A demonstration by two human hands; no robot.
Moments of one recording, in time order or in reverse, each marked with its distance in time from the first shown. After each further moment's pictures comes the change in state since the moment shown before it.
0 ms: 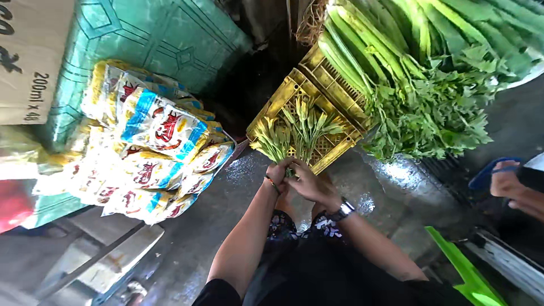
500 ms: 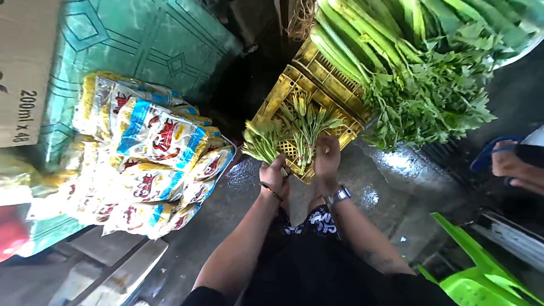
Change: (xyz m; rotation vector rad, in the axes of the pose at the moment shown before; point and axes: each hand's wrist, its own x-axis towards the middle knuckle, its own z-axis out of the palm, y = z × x) left_hand -0.036 0.017 0.001 -0.152 0.060 0.223; right_hand 0.022 0.018 0.006 0.434 0.843 0.035
